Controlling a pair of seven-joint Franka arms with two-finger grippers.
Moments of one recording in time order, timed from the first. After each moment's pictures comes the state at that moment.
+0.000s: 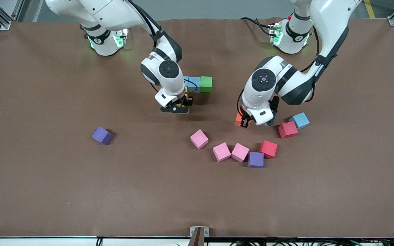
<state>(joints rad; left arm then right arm) 0.07 0.44 -0.69 -1.94 0.33 2.21 -2.11 0.58 0.50 0.22 -2.02 -0.12 2.49 0.92</state>
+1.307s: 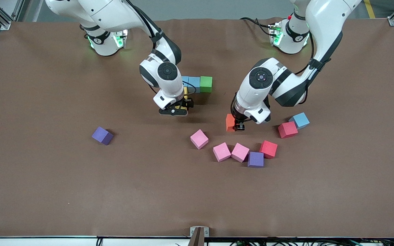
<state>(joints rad) 0.04 0.47 -0.69 -1.92 0.33 2.34 -2.38 0.58 0.49 0.21 -1.99 -0.12 2.46 0.92</state>
